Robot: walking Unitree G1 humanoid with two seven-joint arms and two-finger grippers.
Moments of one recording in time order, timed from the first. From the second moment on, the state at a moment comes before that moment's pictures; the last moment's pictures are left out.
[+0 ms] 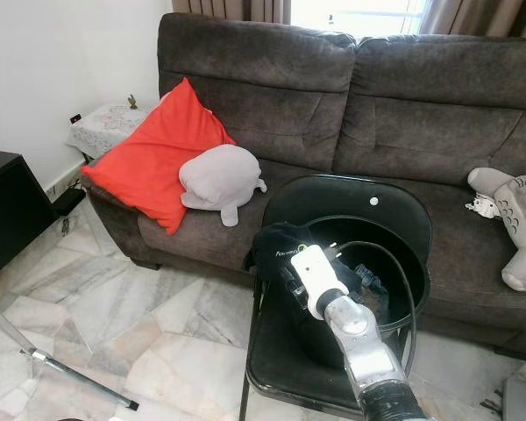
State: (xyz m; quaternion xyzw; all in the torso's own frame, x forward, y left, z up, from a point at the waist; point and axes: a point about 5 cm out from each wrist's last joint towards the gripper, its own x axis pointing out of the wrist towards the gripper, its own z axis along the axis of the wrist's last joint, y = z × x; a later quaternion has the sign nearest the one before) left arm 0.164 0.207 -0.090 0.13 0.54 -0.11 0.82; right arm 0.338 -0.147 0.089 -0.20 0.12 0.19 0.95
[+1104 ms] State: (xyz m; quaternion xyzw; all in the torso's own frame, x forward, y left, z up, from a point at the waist) left arm 0.165 0.207 -0.090 0.13 0.54 -0.11 0.82; right arm 0.298 -0.166 0.116 -0.12 0.02 0.00 0.99
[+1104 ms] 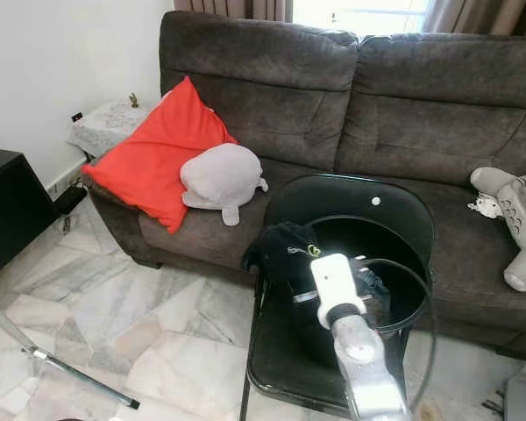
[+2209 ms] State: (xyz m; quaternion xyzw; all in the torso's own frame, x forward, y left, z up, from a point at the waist) left arm 0.166 0.205 -0.090 0.13 0.54 -0.12 0.82; right arm 0.224 -0.270 0.130 -0.05 0.12 -0.38 0.92
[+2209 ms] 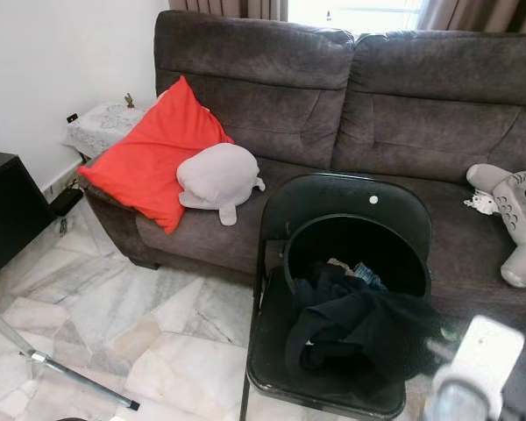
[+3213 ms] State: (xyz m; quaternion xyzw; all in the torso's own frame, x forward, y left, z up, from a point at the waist) left arm 0.166 0.206 -0.090 0.14 0.54 -0.12 0.82; right arm 0.323 -0.296 0.229 -0.06 -0.08 -0.31 0.94
